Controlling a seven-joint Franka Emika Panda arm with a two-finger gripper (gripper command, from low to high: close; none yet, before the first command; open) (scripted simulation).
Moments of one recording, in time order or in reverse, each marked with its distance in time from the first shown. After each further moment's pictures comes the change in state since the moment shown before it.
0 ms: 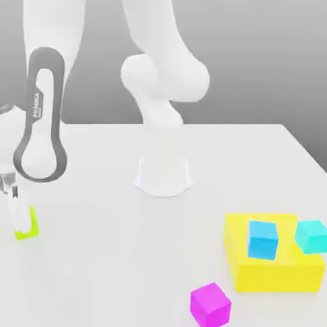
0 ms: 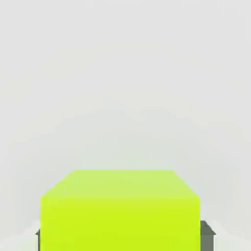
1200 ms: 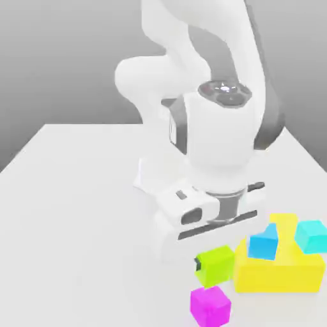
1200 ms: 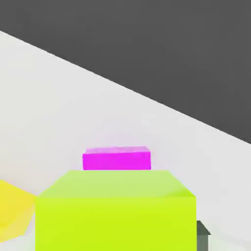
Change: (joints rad) arm 0.742 -0.137 0.320 0.152 -0.542 -0.247 -0.030
